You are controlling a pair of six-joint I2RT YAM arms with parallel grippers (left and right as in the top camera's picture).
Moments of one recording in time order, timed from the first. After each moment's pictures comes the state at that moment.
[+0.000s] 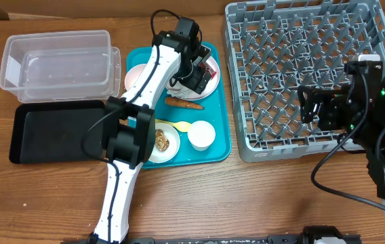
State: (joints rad) left arm -0.36 2.49 2.21 -1.07 0.13 0.19; right arm 0.00 1.04 1.37 -0.96 -0.21 0.07
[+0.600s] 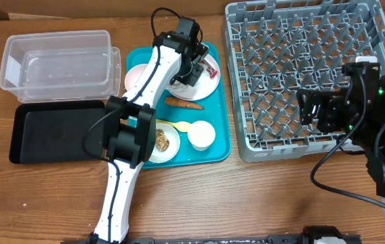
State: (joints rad) left arm -0.36 2.50 2.21 -1.01 0.05 0.17; right arm 0.00 1.05 1.37 -0.99 -0.21 0.07
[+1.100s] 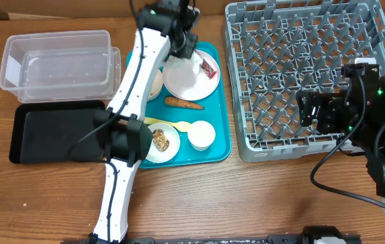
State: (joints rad) left arm -0.32 2.50 2.66 -1.30 0.02 0.02; right arm 0.00 1.05 1.37 -1.01 -0.21 0.07
